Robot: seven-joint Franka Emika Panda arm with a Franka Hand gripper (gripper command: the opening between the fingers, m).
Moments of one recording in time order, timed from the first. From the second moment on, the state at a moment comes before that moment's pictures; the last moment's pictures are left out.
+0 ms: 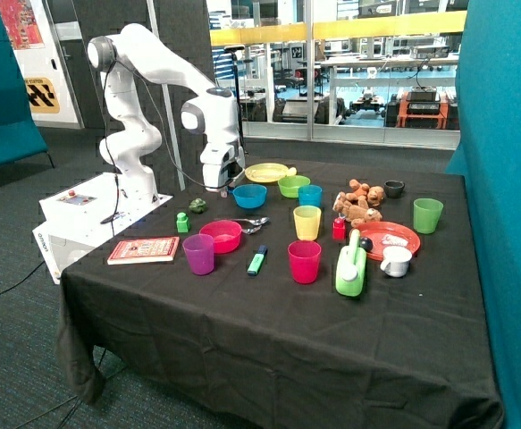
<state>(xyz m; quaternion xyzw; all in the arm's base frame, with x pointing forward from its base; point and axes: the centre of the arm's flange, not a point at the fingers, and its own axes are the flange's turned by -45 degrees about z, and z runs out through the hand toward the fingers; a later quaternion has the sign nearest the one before) 0.507 -0.143 0.379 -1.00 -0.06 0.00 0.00</state>
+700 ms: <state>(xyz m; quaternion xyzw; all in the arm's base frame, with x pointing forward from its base) 0.506 -0.203 0.369 -1.00 0.02 0.00 0.00</state>
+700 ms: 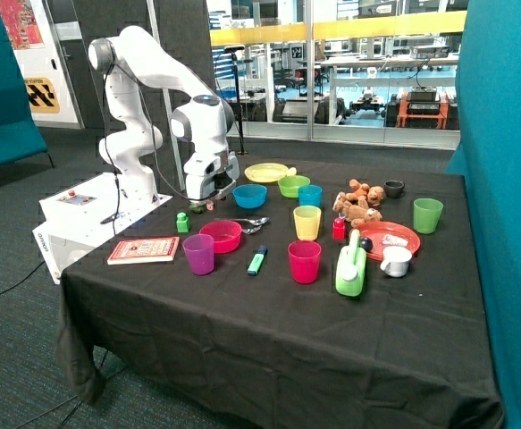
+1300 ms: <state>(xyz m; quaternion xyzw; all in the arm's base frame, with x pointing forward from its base) 0.521 -0.202 0.347 -1.00 0.01 0.00 0.00</state>
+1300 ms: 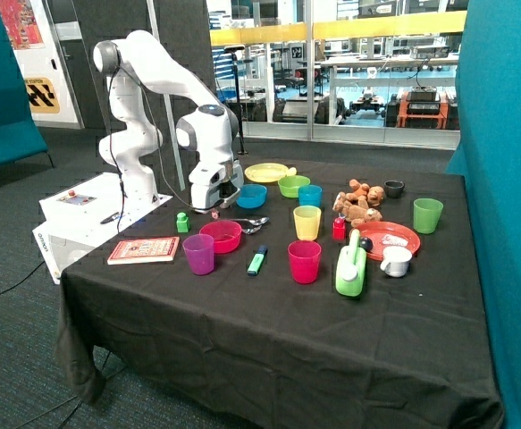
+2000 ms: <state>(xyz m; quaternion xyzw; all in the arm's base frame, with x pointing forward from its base) 0.524 -0.195 0.323 -1.00 0.01 0.00 0.00</state>
